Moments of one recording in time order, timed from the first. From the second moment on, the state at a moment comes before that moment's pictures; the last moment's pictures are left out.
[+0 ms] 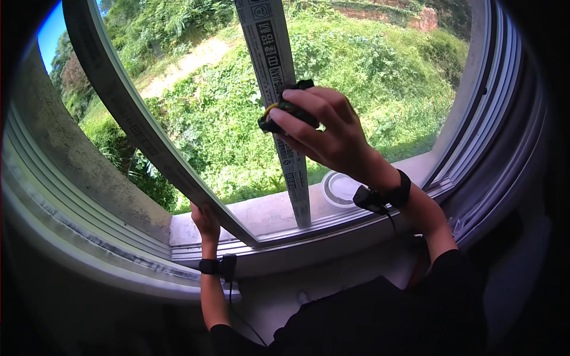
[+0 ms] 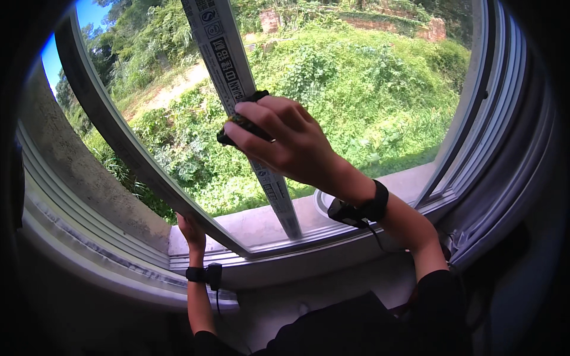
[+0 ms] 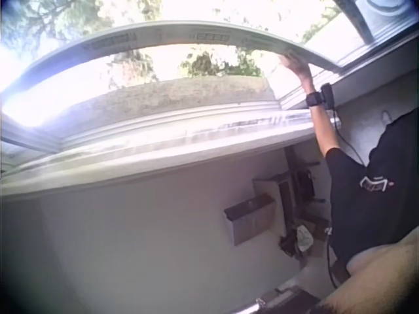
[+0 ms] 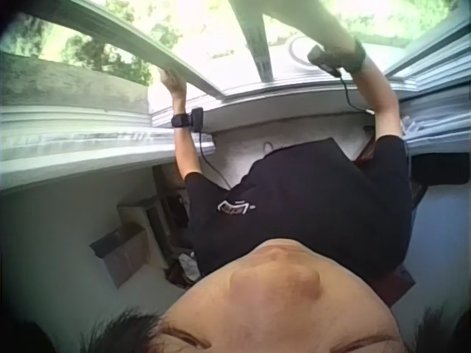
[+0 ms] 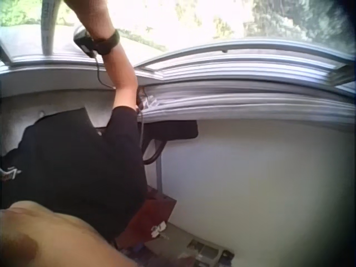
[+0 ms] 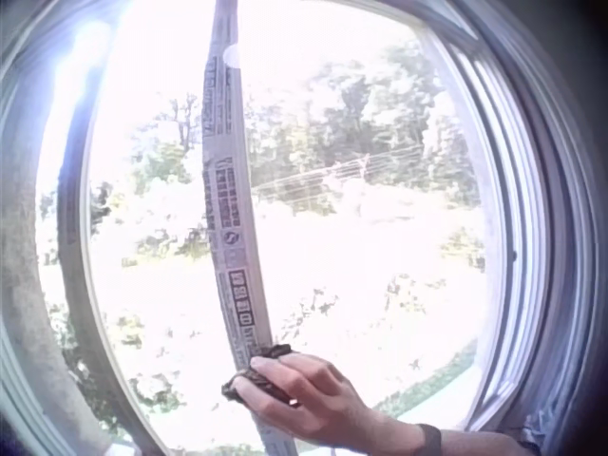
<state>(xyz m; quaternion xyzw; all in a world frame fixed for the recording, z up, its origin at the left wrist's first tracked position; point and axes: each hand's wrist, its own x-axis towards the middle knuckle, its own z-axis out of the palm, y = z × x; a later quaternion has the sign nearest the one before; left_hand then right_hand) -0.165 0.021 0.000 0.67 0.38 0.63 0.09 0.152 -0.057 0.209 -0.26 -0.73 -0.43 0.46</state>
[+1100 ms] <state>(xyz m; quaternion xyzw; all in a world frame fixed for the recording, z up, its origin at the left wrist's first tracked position) -0.141 0.014 -0.001 0.59 0.37 0.71 0.11 0.132 -0.051 0.170 -0.27 -0.77 -0.44 0.38</state>
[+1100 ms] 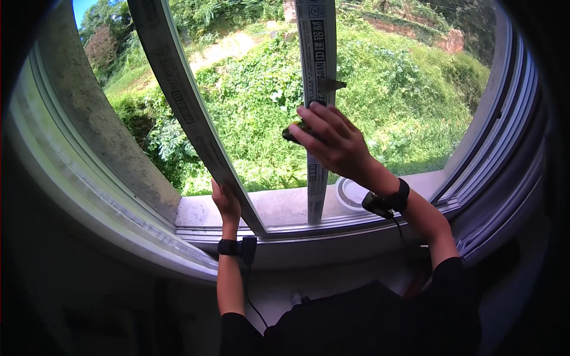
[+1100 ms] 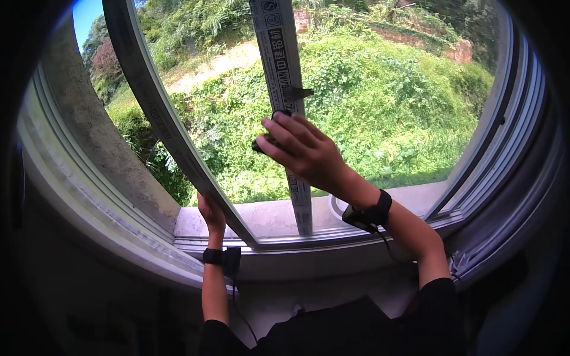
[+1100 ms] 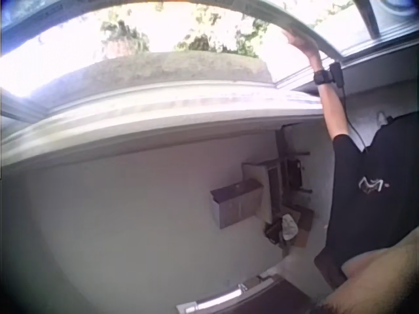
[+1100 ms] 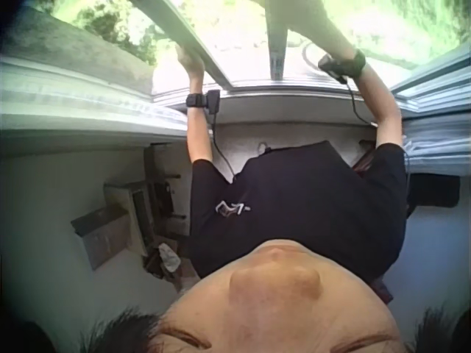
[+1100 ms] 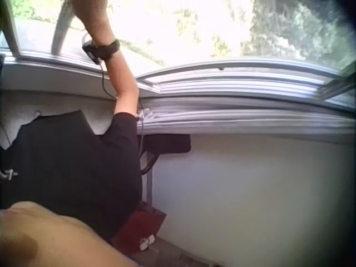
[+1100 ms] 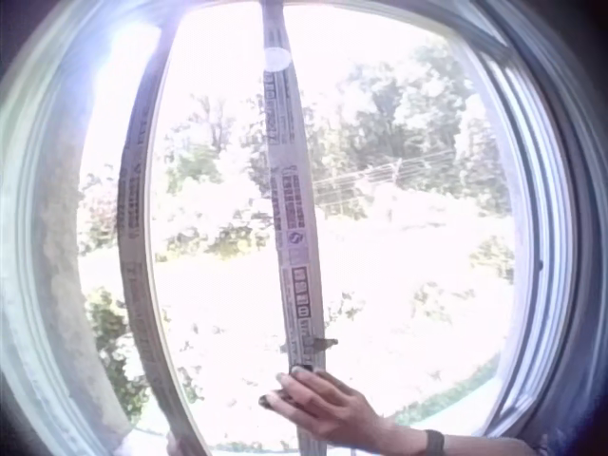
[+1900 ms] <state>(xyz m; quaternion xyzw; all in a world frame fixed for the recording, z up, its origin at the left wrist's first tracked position) -0.150 0.005 -0.009 0.57 0.37 0.72 0.16 0.079 -0.055 0.093 -0.30 -0.79 -0.42 0.32</state>
